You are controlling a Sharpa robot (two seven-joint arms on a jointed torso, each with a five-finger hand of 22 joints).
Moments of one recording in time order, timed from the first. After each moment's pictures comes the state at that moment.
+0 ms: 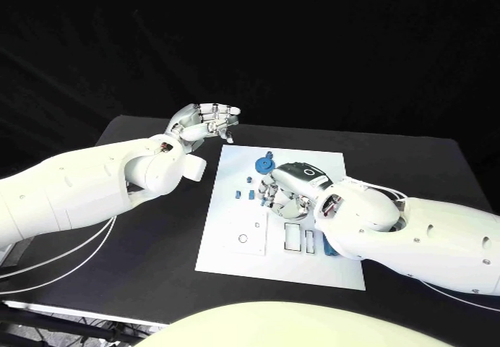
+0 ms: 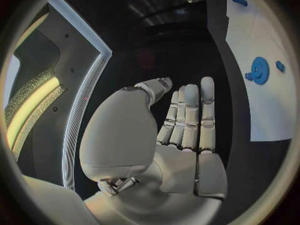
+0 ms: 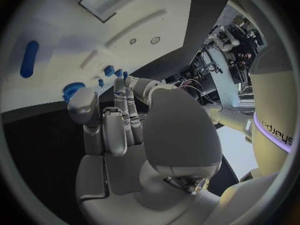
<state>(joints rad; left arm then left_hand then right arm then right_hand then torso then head) 1.15 -0.87 0.00 1.47 -0.09 -0.24 0.41 1.40 -0.23 0.58 0.12 0.21 0.78 0.20 0.37 0.26 0.83 0.12 0.75 0.28 0.98 0.05 1.17 0.54 0.17 0.90 0.14 0.91 0.65 1.17 -0.68 -0.18 1.73 -1.63 -0.37 -0.27 1.39 -0.19 0.66 0.12 0.12 1.04 0.13 0.35 0.25 1.27 0.06 0.16 0.08 1.47 -0.01 1.40 1.21 0.13 1.34 0.08 1.00 1.25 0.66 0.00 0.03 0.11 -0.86</state>
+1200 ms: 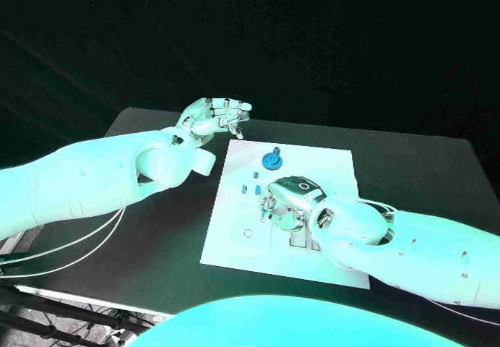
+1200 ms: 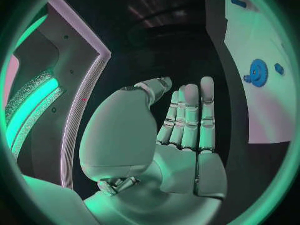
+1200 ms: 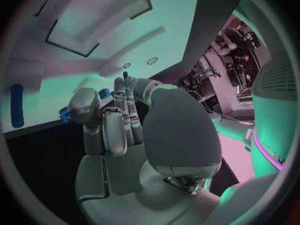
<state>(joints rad) 1.15 -0.87 0.00 1.46 -0.10 -0.23 0.40 1.40 -0.23 0.58 0.11 0.21 0.78 0.20 0.37 0.26 0.83 0.13 0.75 0.27 0.98 0.05 1.17 0.54 0.17 0.90 0.14 0.91 0.65 1.10 -0.62 -0.19 1.66 -1.69 -0.36 -0.27 1.39 -0.19 0.67 0.11 0.12 1.04 0.12 0.35 0.25 1.27 0.06 0.16 0.08 1.47 -0.01 1.40 1.22 0.13 1.34 0.08 1.00 1.24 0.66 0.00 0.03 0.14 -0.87</state>
